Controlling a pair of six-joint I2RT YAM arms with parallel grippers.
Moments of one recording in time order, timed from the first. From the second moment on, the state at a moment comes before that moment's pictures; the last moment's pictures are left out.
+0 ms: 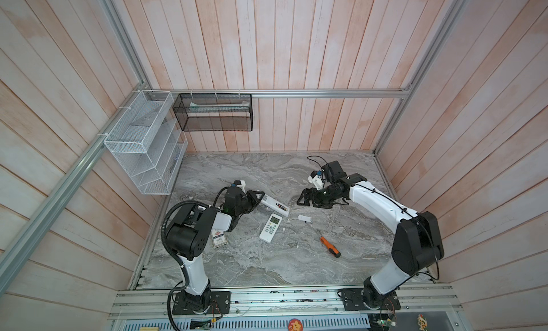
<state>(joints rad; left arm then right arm) -0.33 1.87 0.72 0.77 0.44 -1.11 0.41 1.63 1.25 -0.78 -0.46 0.34</state>
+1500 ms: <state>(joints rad) -0.32 1.57 0.60 0.37 0.41 -0.96 0.35 1.46 0.89 -0.89 -0.41 0.26</state>
